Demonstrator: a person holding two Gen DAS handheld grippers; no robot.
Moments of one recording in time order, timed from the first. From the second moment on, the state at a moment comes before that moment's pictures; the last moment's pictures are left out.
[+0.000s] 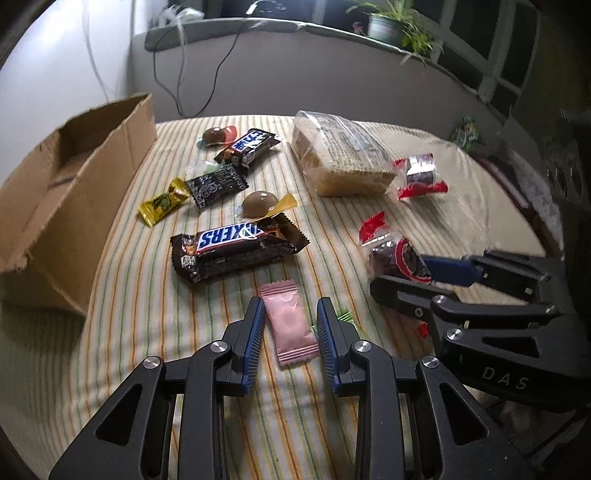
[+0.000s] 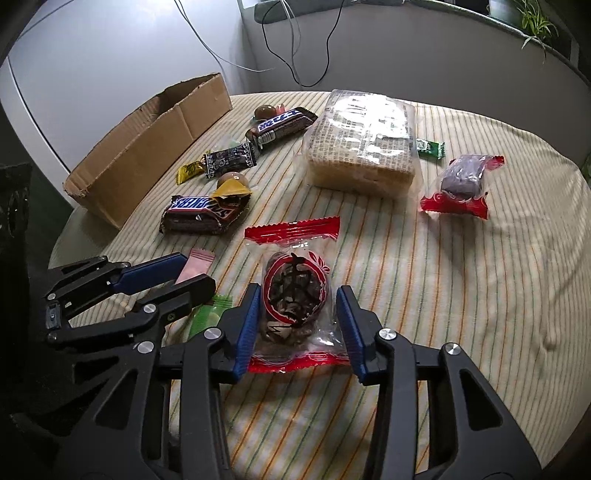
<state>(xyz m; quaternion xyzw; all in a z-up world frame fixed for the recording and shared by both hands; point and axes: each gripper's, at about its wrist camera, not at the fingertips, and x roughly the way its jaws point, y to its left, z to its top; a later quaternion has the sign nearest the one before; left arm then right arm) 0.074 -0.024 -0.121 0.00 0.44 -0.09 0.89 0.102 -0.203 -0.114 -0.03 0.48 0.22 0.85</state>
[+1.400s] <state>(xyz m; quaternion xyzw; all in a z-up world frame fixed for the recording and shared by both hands) 0.064 0.061 -0.059 -0.05 0.35 -0.04 0.93 0.106 -0.124 -0.042 -0.06 0.41 0.27 0.87</state>
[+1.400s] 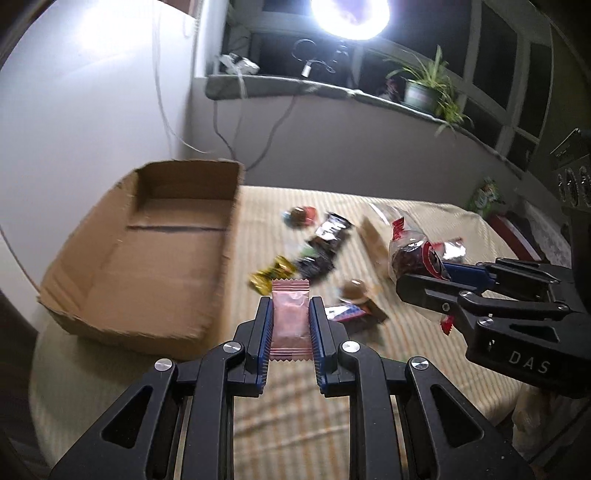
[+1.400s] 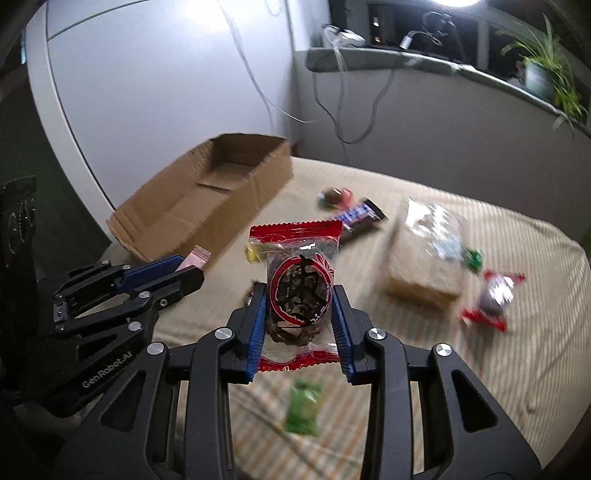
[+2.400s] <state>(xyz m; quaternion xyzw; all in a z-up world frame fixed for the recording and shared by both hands) 0.085 0.169 -0.061 -0.08 0.34 0.05 0.94 0.168 0.024 -0.058 -0.10 0.41 0.34 0.84</state>
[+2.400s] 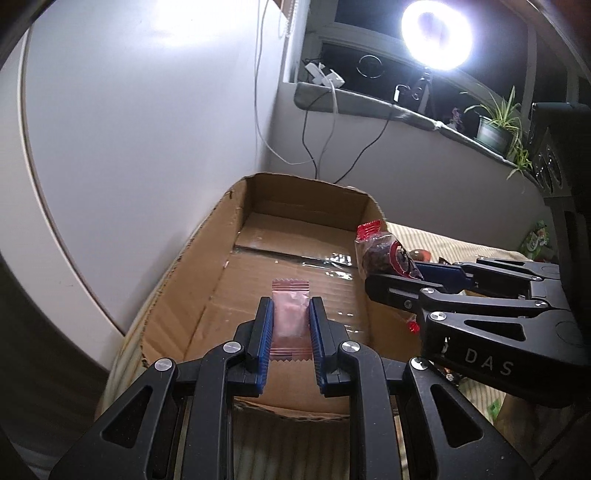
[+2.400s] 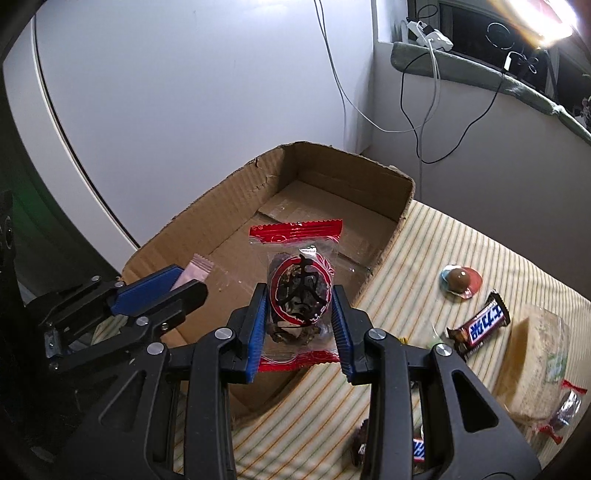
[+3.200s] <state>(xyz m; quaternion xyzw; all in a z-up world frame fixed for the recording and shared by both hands) 0.076 0.170 -0.051 -0.09 0.33 0.07 0.94 0.154 0.002 -0.036 -0.09 0.39 0.33 0.85</state>
